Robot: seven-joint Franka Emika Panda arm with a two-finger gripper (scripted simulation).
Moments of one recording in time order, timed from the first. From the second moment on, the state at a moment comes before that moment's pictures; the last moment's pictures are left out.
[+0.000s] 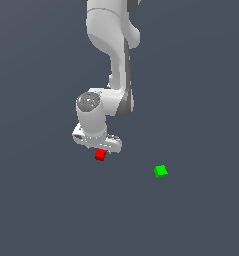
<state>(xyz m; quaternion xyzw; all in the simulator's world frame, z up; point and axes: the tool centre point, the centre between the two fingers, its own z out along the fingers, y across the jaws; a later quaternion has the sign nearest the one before) 0.007 -0.089 0.076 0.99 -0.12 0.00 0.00</state>
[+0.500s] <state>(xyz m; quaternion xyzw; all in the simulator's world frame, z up) 0.007 -0.092 0.064 0.99 -0.12 0.00 0.00</state>
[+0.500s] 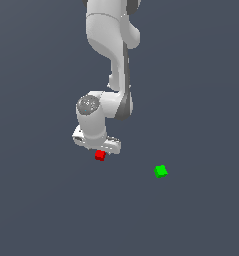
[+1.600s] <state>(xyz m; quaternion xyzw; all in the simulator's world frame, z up) 0.007 -0.092 0.020 0.99 -0.12 0.00 0.00</state>
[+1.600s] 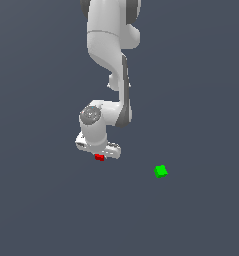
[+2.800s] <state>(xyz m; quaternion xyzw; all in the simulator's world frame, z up) 0.007 -0.093 0.115 0.99 -0.12 0.00 0.00</state>
